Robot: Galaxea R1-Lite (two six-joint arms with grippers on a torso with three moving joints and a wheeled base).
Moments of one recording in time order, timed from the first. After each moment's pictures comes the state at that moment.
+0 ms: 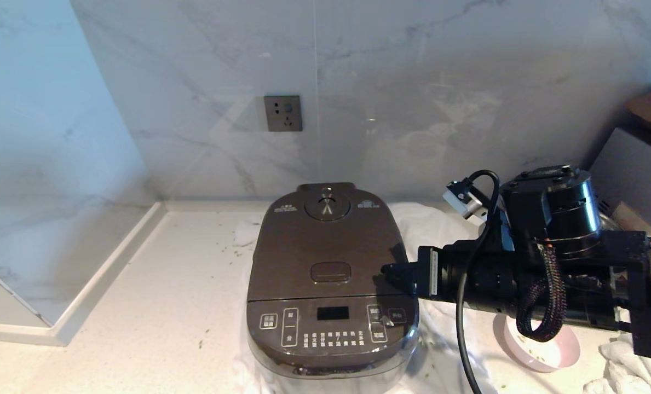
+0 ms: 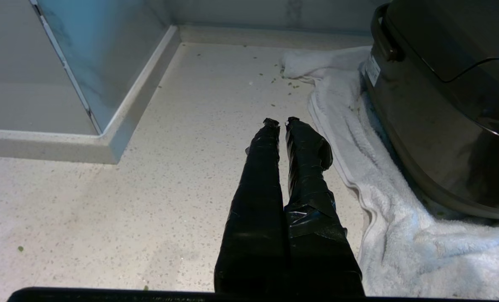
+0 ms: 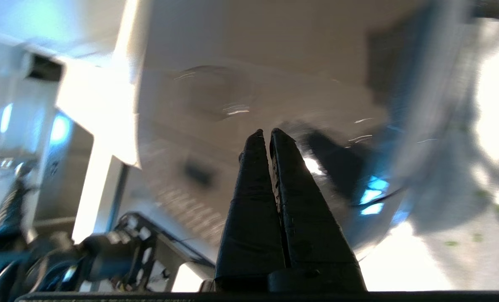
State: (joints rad) left arm 0.00 0.00 0.00 -0.02 0.00 -0.03; right arm 0.70 1.58 -0.84 -0.27 0.14 0.61
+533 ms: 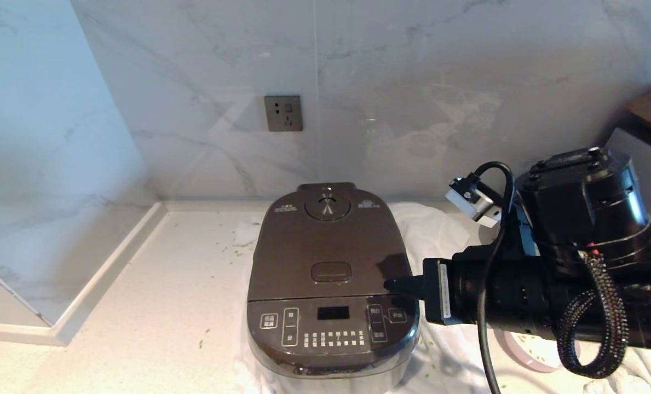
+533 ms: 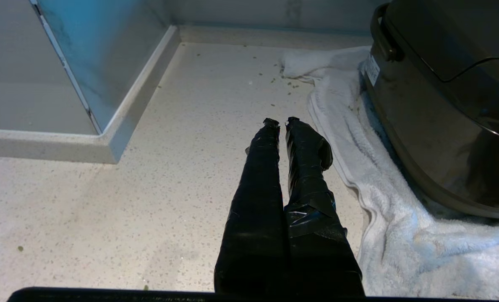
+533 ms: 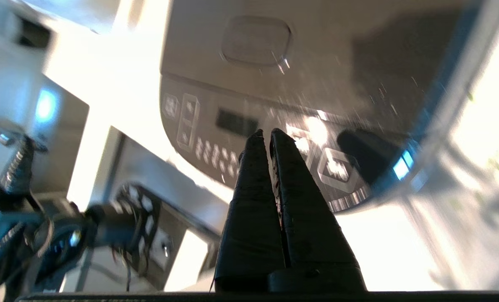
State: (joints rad) left arm 0.00 0.00 0.00 -0.02 0.00 -0.03; right arm 0.80 1.51 -0.97 0.02 0.05 0.62
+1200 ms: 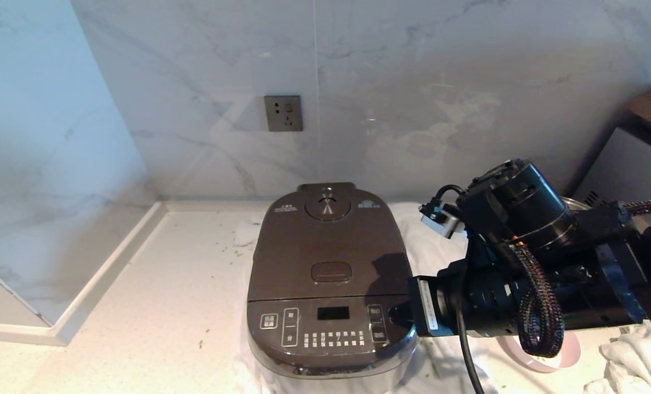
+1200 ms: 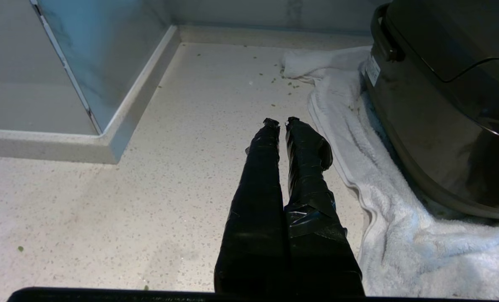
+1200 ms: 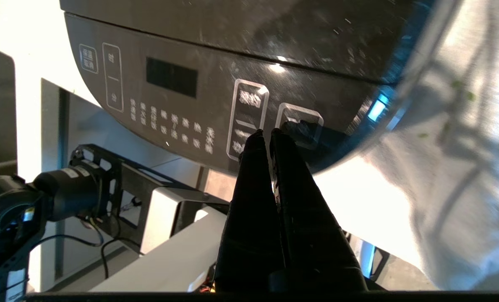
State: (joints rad) left arm 0.00 0.00 0.00 -0.02 0.00 -0.02; right arm 0.79 1.62 -1.10 0.30 0.10 0.62
